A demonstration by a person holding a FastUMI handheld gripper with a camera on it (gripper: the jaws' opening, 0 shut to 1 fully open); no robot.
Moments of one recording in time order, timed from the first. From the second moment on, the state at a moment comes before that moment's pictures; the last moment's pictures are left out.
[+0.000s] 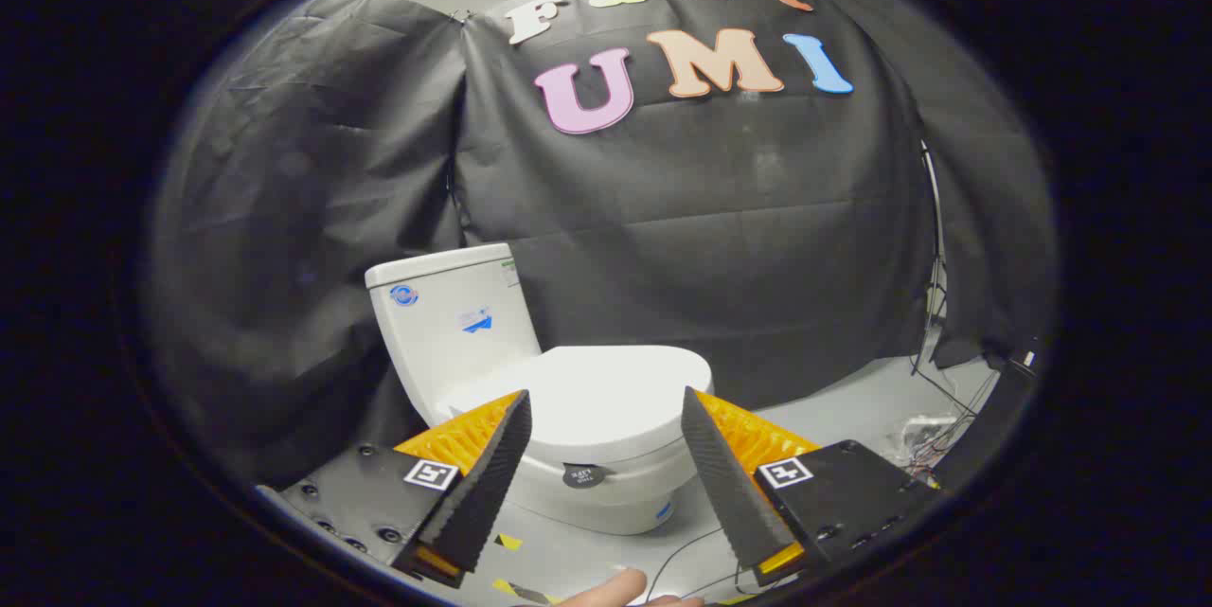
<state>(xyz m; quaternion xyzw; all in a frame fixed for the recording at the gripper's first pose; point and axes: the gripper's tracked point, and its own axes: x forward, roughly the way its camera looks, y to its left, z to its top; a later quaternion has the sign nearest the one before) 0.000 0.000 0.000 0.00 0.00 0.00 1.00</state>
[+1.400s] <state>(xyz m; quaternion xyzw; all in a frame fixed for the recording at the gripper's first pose) 0.012 0.002 0.010 0.05 -0.04 0.02 1.00</state>
